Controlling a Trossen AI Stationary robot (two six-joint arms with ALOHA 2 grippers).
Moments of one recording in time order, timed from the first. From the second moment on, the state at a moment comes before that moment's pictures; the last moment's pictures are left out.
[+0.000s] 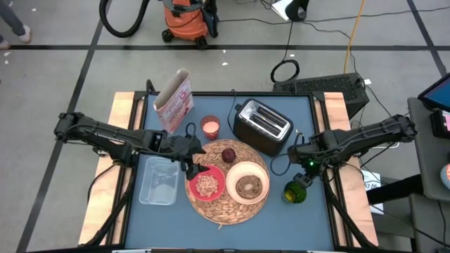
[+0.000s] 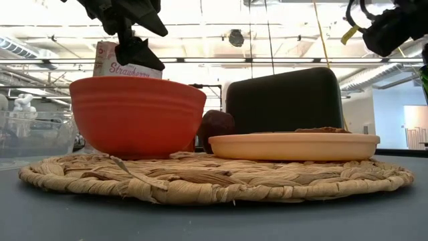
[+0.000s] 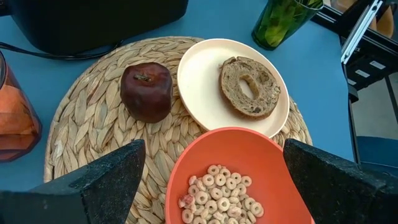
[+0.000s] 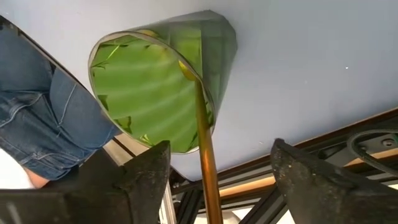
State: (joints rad) left arm -0.14 1.25 0.87 -0.30 -0.06 -0.47; right arm 0.20 1.04 0.83 -1.20 -0.53 1.03
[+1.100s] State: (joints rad) left arm -0.14 1.25 0.87 -0.30 -0.05 -0.47; right arm 0.20 1.04 0.83 -1.14 -0.53 1.04
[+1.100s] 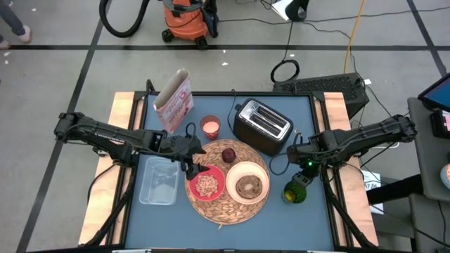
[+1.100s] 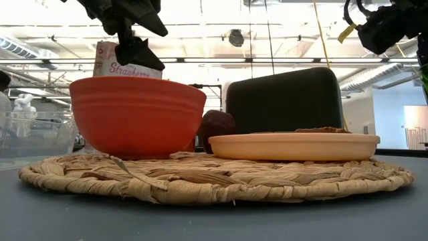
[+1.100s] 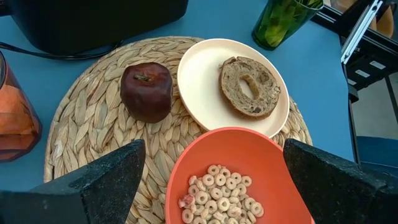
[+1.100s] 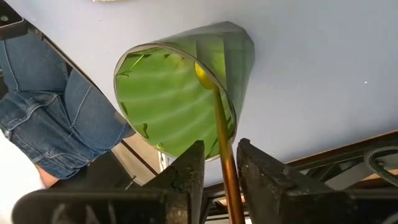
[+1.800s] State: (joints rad) left arm -0.14 1.25 0.87 -0.30 -0.05 -0.47; right arm 0.20 1.04 0.83 -1.14 -0.61 1.03
